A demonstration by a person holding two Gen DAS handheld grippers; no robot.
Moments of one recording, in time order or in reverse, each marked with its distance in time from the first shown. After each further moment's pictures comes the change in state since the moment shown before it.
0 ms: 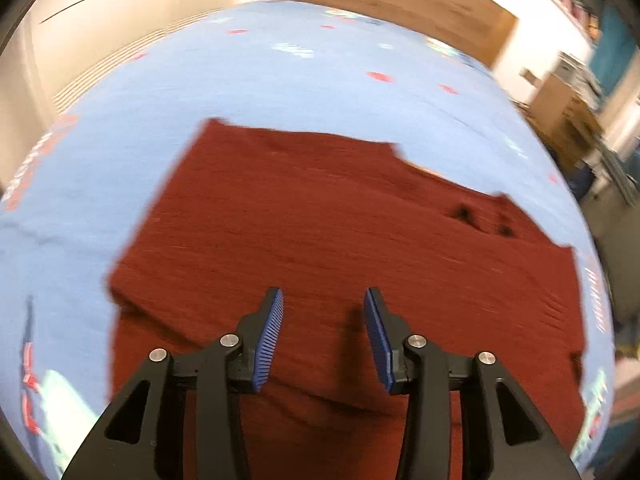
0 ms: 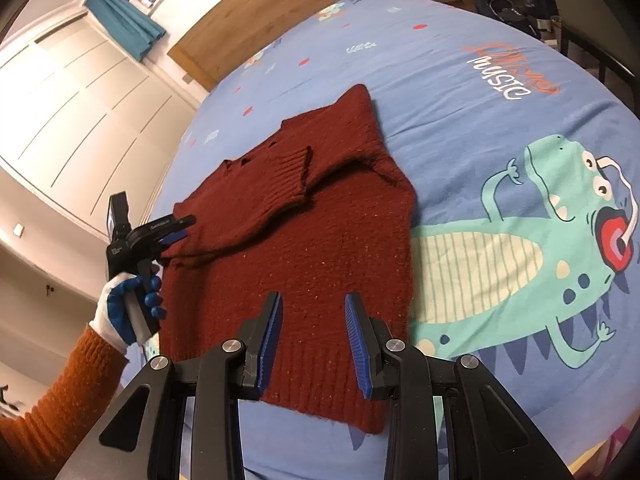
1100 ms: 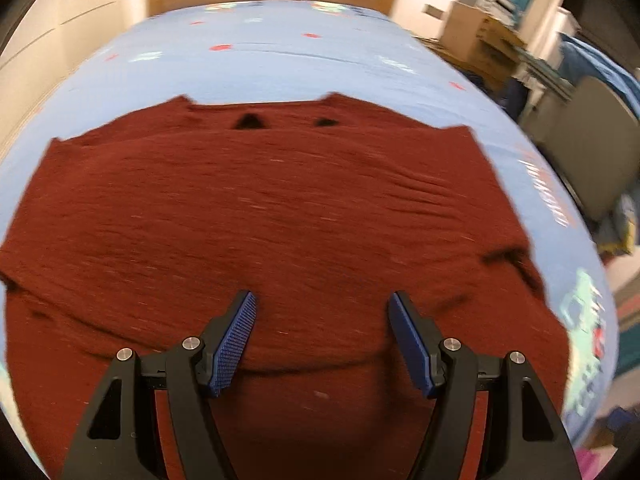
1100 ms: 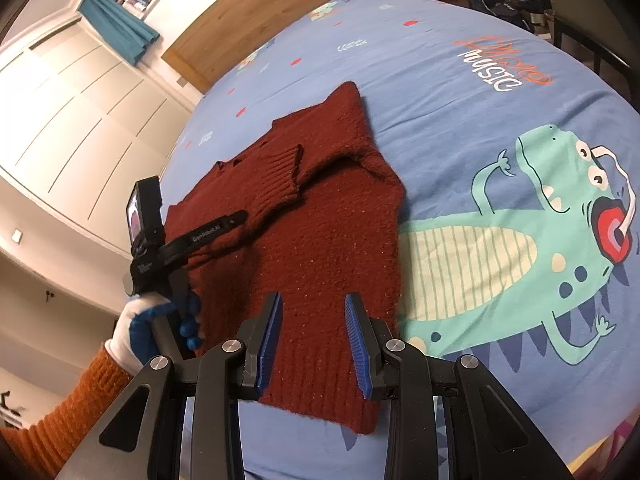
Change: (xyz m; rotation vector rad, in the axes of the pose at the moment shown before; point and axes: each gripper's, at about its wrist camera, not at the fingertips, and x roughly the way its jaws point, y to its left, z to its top) left arm 0.032 -0.160 -0.069 0.334 0.055 -0.192; right arm -0.005 -0.010 -0.004 0.025 -0.002 -0.005
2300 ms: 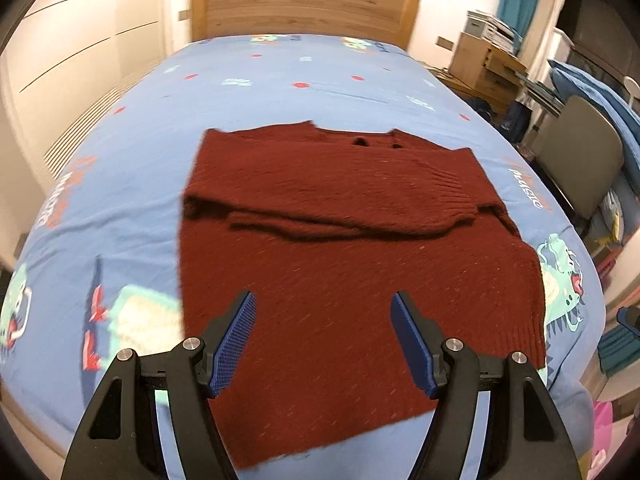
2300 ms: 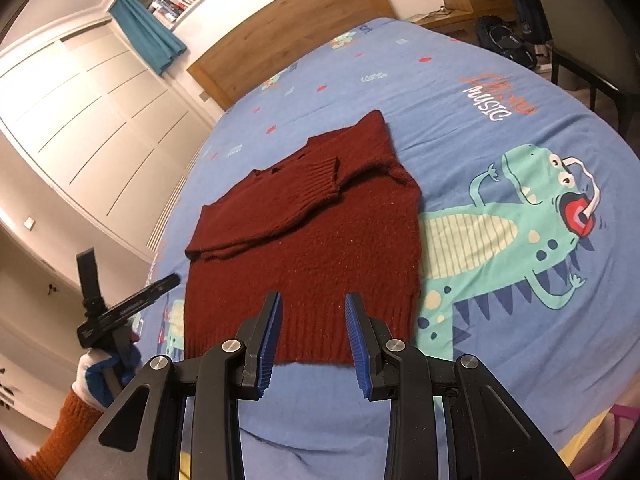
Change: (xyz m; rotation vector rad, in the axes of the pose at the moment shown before) left arm -0.197 0.086 -0.109 -0.031 -0.110 0.092; right arm -0.075 0.048 -0.054 -0.059 -0.107 0.008
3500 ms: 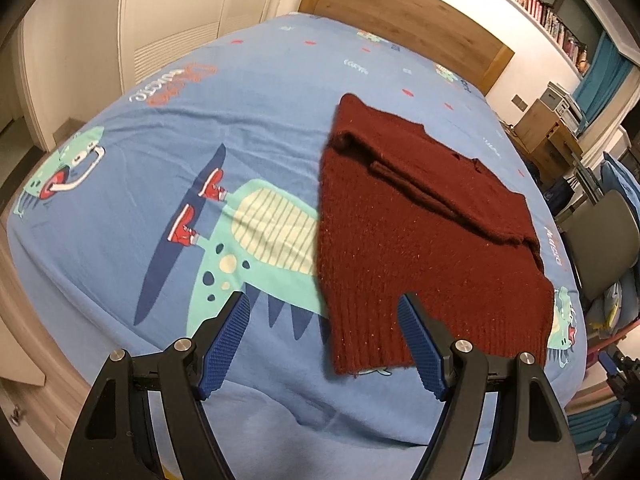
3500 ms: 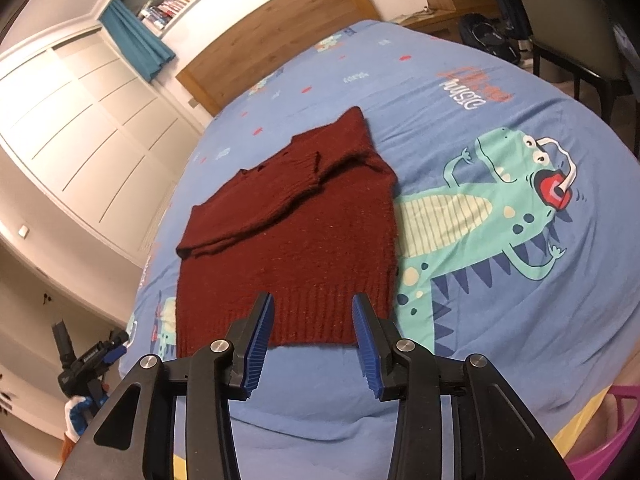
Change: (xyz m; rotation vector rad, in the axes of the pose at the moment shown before) left arm -0.066 0.106 -0.082 -0.365 0.001 0.041; right arm -0.010 -0.016 -0.022 0.041 -0.014 -0.044
